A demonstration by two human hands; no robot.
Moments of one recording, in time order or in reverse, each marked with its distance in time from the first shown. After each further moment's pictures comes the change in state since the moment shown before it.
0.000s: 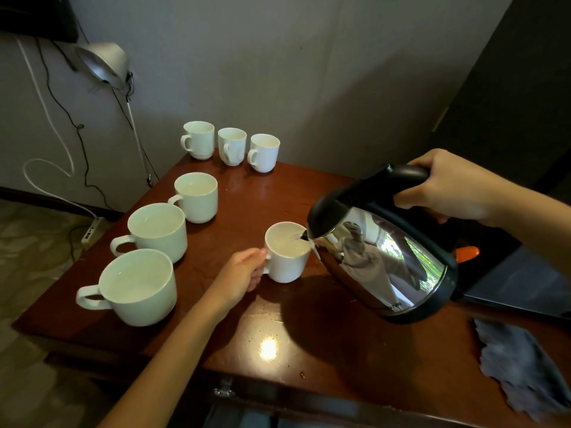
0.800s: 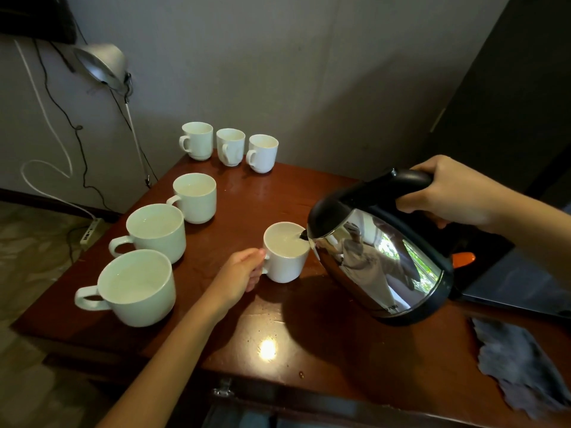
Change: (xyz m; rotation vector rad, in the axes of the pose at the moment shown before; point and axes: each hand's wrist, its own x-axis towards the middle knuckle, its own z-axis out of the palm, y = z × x) left_hand 0.001 -0.002 0.000 -0.011 0.003 0.005; right_hand -0.004 0.010 0.002 0.085 0.028 0.005
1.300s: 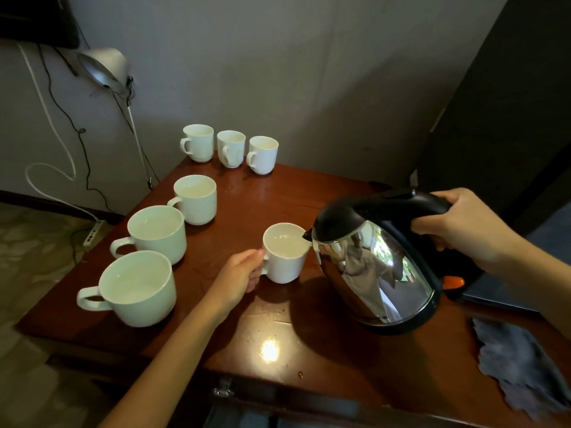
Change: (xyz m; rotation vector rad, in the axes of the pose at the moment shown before) left_hand 0.000 -0.004 0.001 -0.019 0.023 0.011; right_hand -0.023 0.033 0.020 0.282 0.144 0.047
